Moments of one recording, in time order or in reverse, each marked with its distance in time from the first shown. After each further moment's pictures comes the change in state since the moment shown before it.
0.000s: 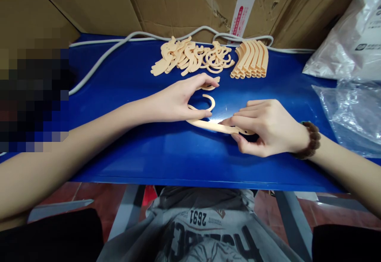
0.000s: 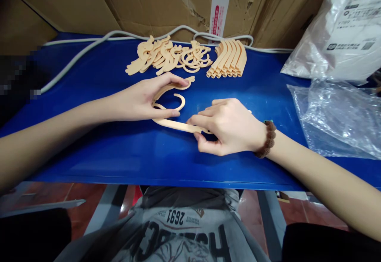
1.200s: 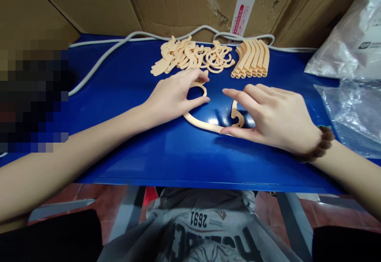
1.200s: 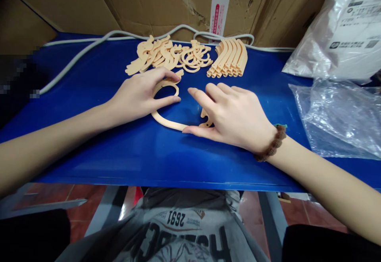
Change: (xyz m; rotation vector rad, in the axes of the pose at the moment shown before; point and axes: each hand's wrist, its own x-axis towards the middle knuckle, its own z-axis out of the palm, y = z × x) left_hand 0.000 -0.002 0.008 0.369 0.228 -0.134; right_hand -0.002 -0.003 -0.001 -0.473 0.116 0.195
